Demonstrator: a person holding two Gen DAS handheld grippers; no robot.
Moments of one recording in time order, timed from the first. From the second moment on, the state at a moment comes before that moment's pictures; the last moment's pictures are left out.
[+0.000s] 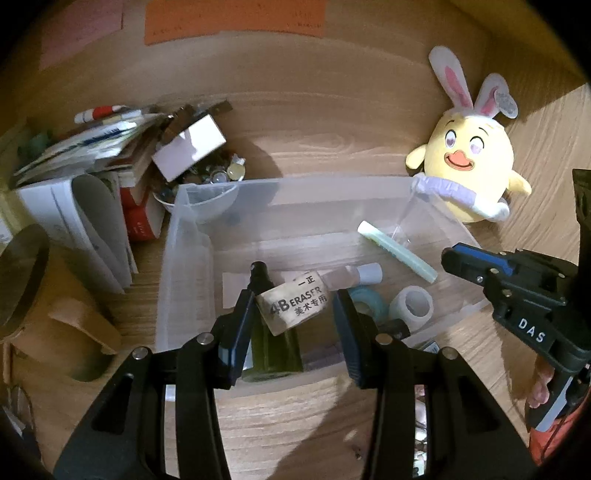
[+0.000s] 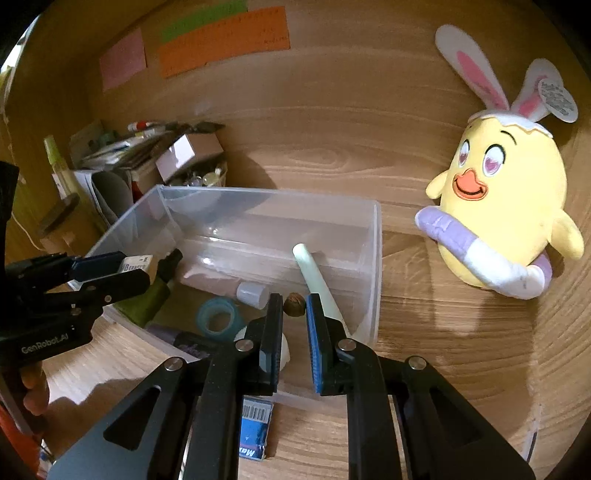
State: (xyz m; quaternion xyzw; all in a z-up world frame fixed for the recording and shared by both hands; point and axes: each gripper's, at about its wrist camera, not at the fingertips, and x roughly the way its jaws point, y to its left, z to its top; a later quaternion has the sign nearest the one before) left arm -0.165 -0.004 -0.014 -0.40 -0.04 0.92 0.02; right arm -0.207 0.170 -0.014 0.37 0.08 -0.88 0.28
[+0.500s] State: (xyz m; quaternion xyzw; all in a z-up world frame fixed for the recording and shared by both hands) left arm -0.171 -0.001 -0.019 -0.41 -0.04 0.91 0.03; right arm -0.204 0.155 -0.016 0.36 0.13 -0.89 0.26
